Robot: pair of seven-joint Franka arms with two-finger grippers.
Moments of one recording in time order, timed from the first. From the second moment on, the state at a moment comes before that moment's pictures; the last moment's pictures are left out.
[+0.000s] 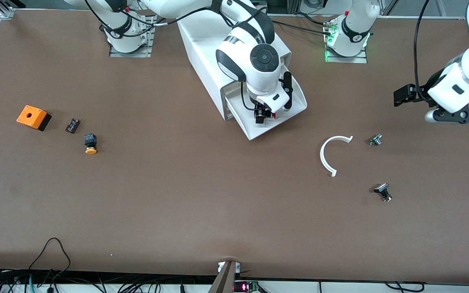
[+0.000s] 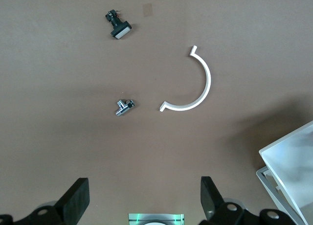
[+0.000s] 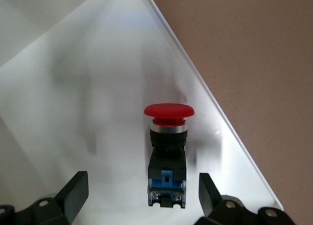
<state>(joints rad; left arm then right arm) -0.02 0.07 -0.05 -1.62 0.02 1.52 -0.05 0.85 0.83 0.12 -1.04 0.03 1.83 -0.61</state>
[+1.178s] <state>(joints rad) -0.01 0.07 -0.04 -1.55 0.02 1.51 -0.05 0.85 0.86 0.12 -1.04 -0.04 1.89 -0.58</state>
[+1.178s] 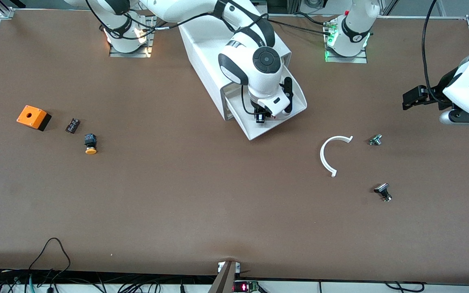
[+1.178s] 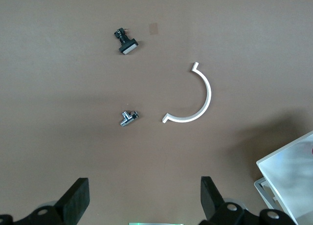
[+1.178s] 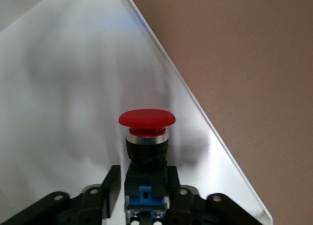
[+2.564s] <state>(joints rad) 0.01 0.08 -0.04 -1.55 0.02 1.51 -0.05 0.81 0.61 0.05 -1.07 -0.04 1.70 -0.53</state>
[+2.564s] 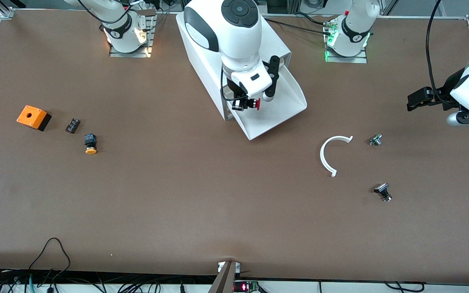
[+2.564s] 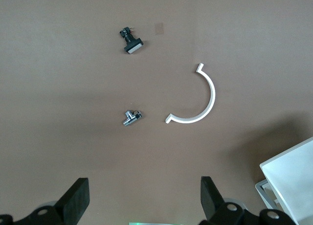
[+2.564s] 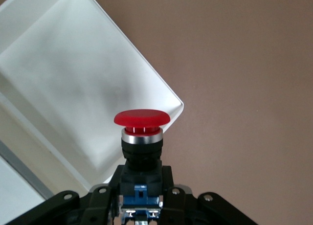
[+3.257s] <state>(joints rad) 0.01 0.08 -0.05 -1.55 0.02 1.51 -0.05 0.76 0.49 0.04 -1.19 -0.05 1.71 -0.53</state>
